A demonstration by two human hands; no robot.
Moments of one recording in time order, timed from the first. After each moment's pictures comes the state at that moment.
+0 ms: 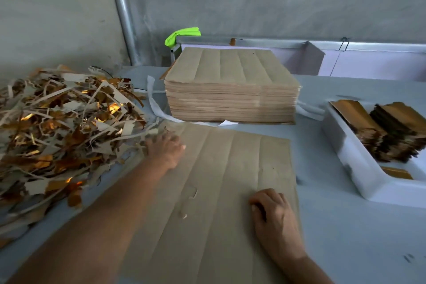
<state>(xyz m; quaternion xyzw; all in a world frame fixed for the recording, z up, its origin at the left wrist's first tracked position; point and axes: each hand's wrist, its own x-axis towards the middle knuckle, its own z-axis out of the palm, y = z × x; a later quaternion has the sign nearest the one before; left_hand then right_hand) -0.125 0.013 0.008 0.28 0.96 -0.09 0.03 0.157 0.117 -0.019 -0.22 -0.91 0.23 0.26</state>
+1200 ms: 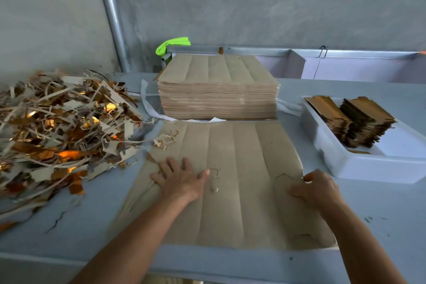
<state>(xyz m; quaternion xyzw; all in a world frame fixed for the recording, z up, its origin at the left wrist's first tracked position) 0.013 0.000 -0.012 0.20 0.98 0.05 0.07 0.216 0.185 0.028 -0.54 -0.77 0.34 0.10</state>
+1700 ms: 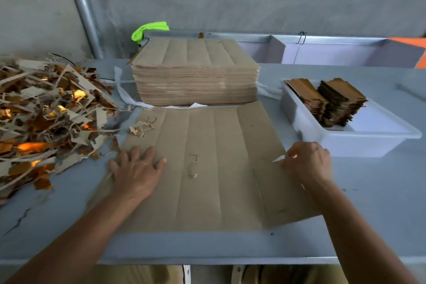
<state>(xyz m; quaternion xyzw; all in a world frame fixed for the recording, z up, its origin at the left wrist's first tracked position) -0.009 -0.047 -0.018 0.25 0.97 -0.01 -0.02 0.225 0.186 0.040 -0.51 -0.82 0.21 0.18</state>
